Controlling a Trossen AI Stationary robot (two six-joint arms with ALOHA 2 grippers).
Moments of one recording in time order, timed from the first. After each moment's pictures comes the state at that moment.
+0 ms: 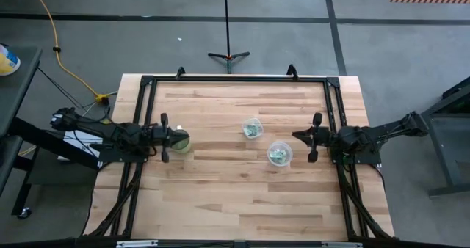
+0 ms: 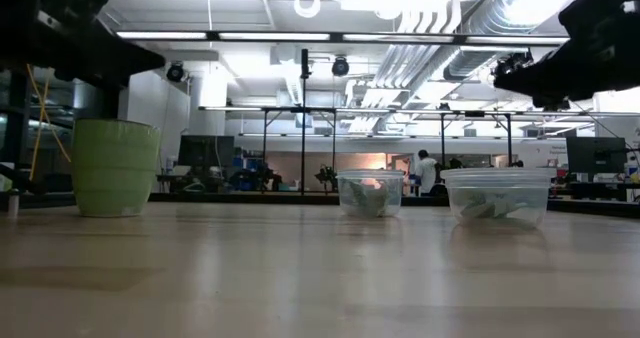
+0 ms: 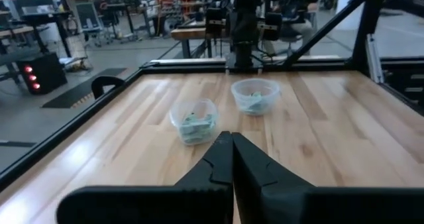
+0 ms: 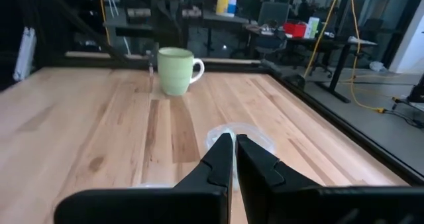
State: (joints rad) left arm -0.26 0.24 0.10 0.05 -0.41 0.03; right arm 0.23 0.22 0.02 0.12 0.43 -0.04
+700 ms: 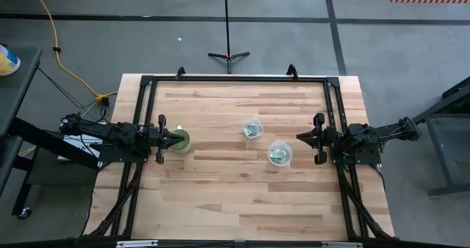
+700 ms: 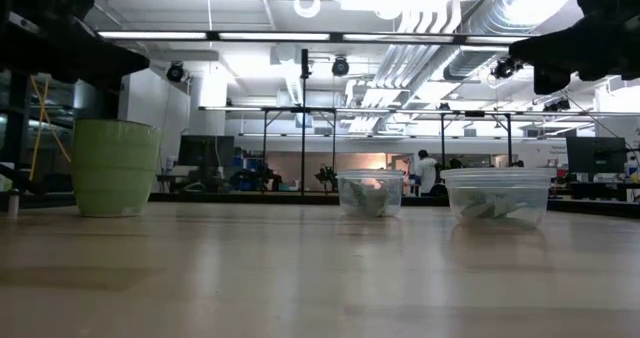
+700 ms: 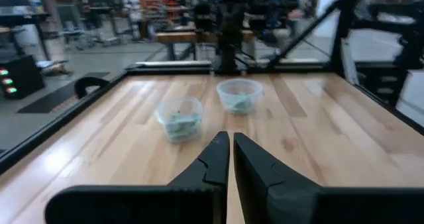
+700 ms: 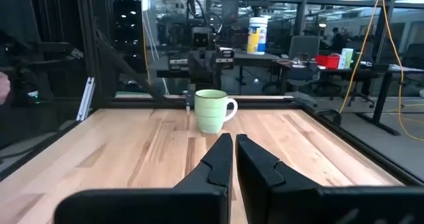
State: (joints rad) left arm -0.26 0.01 0.07 -0.13 -0.35 0.02; right arm 0.23 0.00 0.02 0.06 0.28 -0.03
